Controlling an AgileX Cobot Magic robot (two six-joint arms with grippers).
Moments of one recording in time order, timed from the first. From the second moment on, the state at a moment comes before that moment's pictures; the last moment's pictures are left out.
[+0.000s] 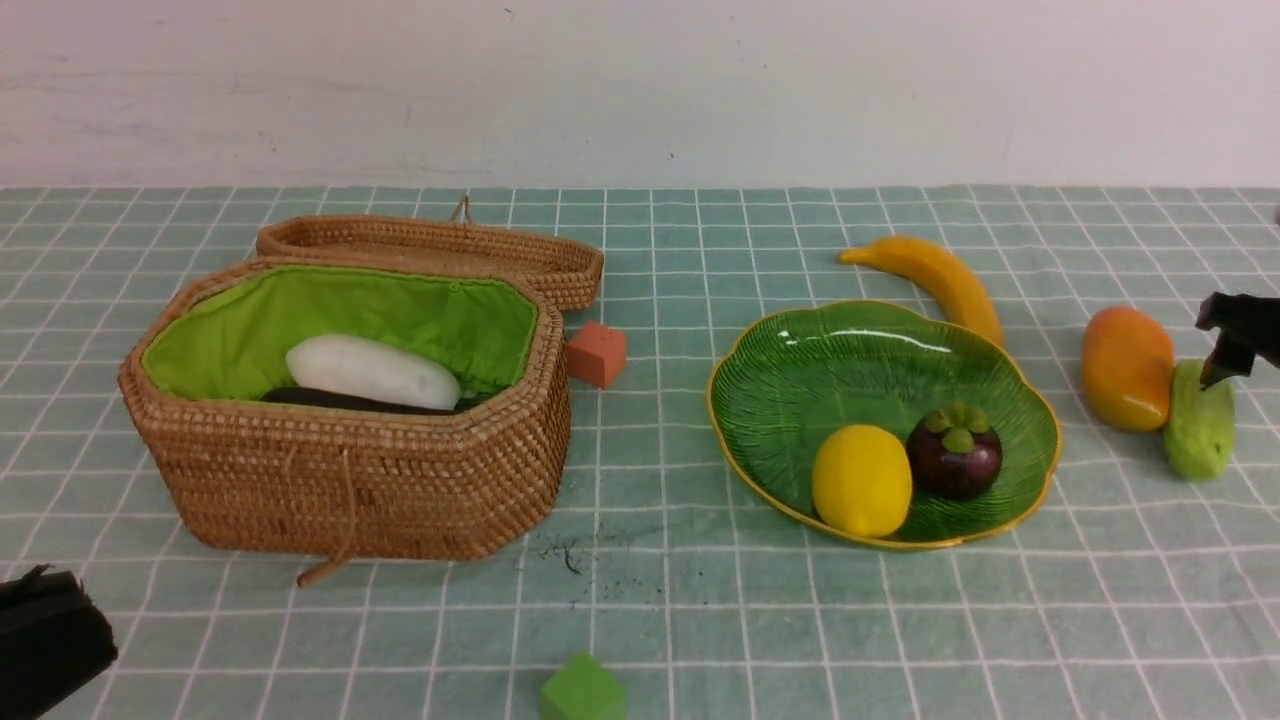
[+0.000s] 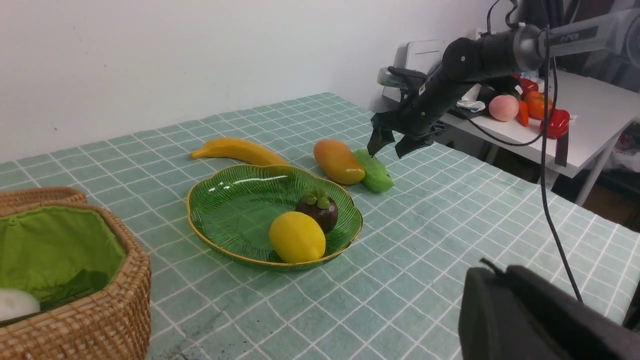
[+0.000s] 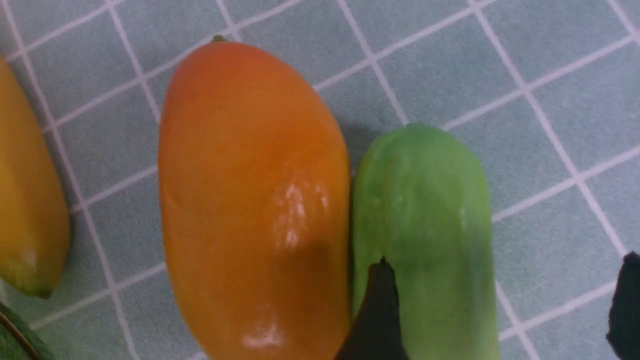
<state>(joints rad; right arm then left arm) -0.27 1.96 -1.42 0.14 0.51 0.12 -0.81 0.30 -0.63 -0.08 0.47 -0.10</state>
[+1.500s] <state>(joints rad) -0.27 2.07 -1.44 0.22 0.58 -0.01 -0.81 0.30 -0.63 -0.07 0.46 -0.10</state>
